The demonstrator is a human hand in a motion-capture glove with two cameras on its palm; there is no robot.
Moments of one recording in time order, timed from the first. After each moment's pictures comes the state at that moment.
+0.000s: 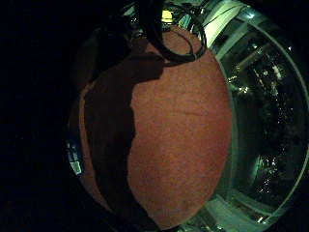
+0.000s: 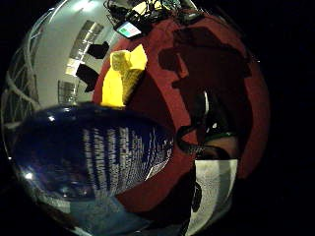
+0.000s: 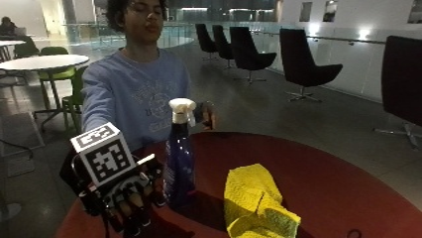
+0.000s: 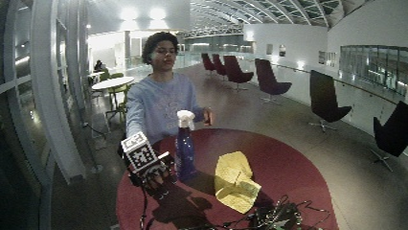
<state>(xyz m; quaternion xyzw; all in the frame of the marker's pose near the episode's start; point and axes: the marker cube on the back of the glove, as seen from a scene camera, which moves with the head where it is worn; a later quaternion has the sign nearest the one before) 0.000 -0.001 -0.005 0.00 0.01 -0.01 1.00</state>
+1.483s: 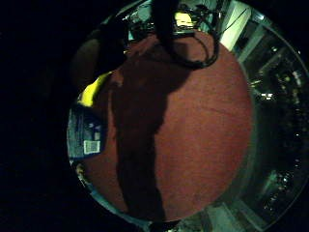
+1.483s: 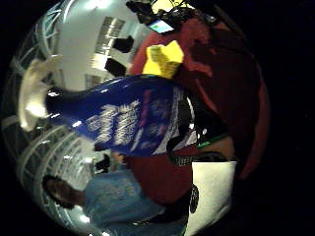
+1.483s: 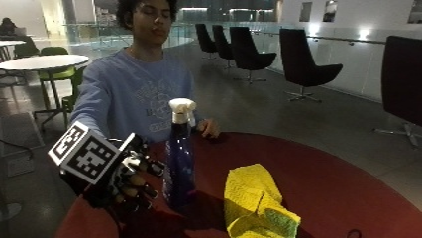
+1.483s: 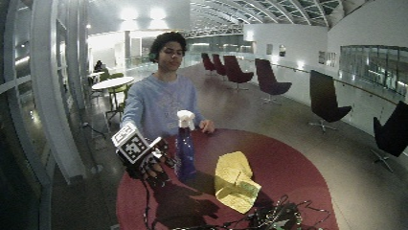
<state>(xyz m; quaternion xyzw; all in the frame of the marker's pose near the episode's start) -0.016 0.029 -0.017 -0.02 -0.23 -0.08 0.97</state>
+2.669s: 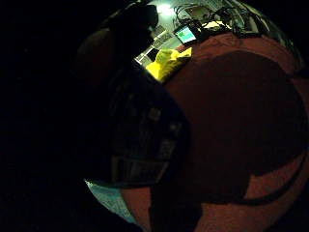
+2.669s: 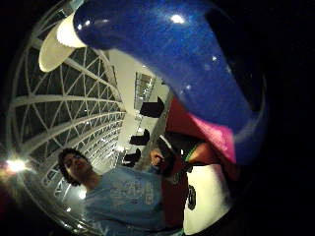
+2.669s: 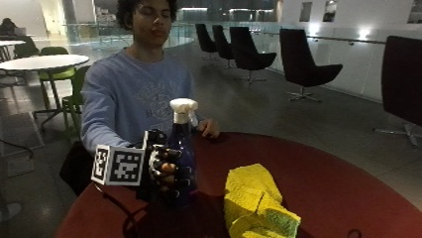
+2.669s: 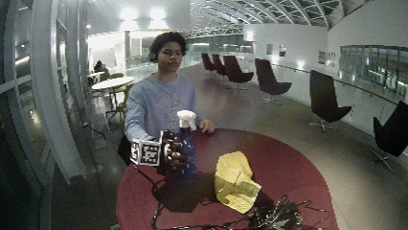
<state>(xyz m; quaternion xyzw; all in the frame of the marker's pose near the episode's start) -0.102 0.047 0.024 0.05 -0.45 -0.15 0.88</state>
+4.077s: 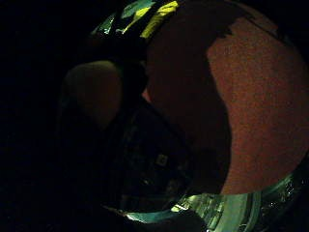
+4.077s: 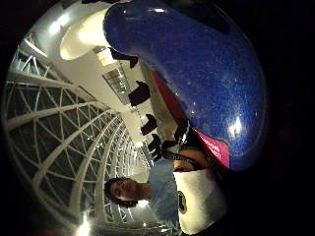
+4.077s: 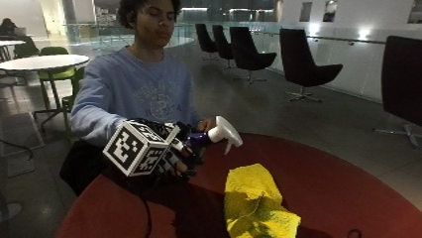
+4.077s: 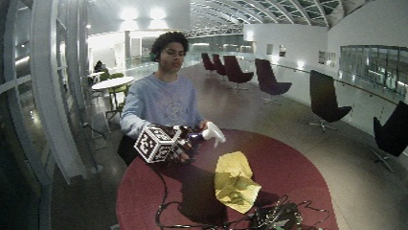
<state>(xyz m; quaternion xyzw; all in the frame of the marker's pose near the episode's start) -0.128 0.045 -0.015 -0.26 -0.36 -0.01 0.89</state>
